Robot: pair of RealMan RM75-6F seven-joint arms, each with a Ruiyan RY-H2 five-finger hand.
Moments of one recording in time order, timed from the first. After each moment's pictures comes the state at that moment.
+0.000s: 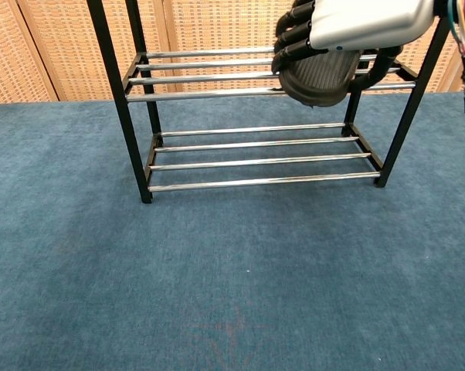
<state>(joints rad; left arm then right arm) -0.12 -1.06 -0.02 -1.68 1.45 1.38 0.04 1.05 -1.11 0.09 -1.38 -1.91 0.87 -0.35</state>
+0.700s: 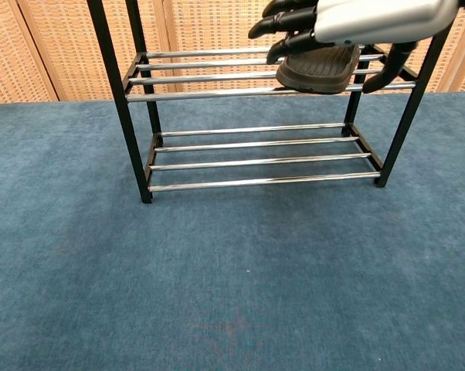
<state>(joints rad) -0.11 -1.05 -0.01 -1.68 1.47 1.39 0.02 0.98 -1.02 0.12 -1.60 -1.83 0.89 -0.58</state>
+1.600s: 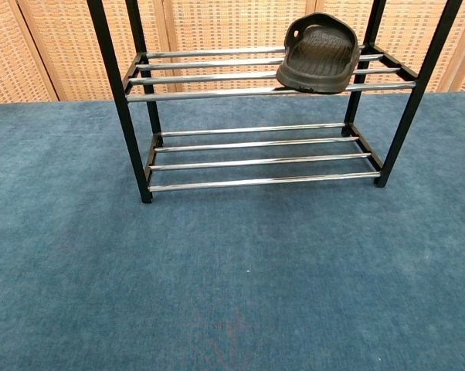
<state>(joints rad) -0.07 -1.09 0.02 -1.69 1.57 1.50 0.12 0.27 -1.19 -0.06 -1.42 -1.52 1.56 0.01</state>
